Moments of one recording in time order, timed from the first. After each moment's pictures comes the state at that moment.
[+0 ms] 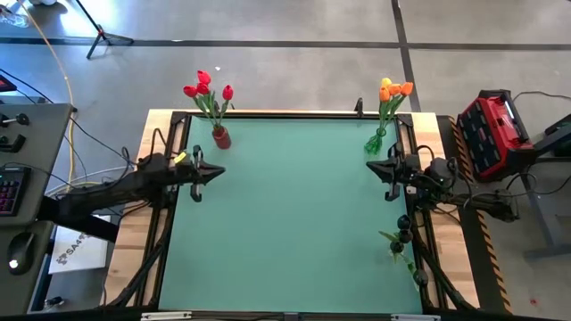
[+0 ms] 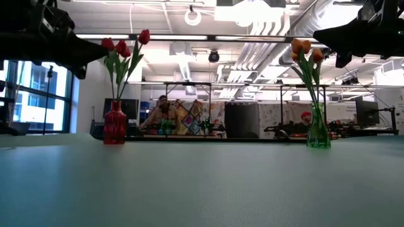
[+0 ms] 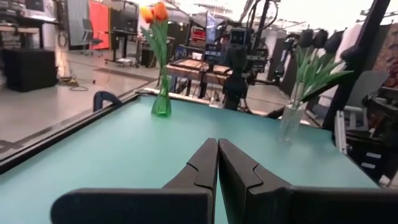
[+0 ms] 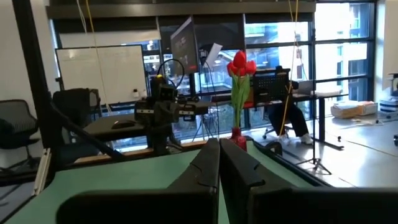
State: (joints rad) left arm 0.28 0.11 0.06 0.07 0.13 -0.15; right arm -0.19 0.00 0.07 0.14 0.01 0.07
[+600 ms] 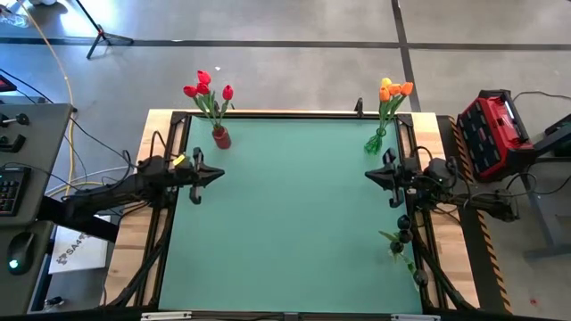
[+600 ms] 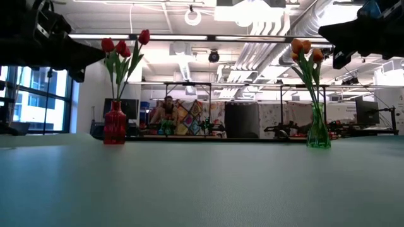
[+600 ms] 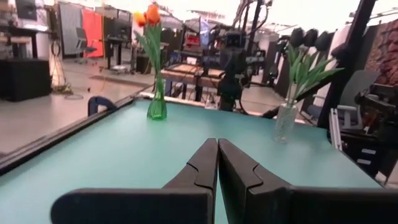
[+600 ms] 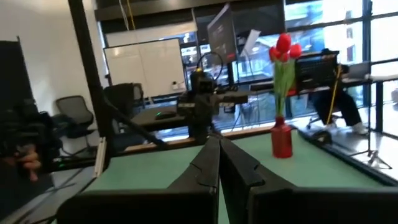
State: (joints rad) left arm 0.27 0.00 0.01 0.04 0.14 -0.13; right arm -0.19 0.00 0.07 0.12 -0.16 0.16
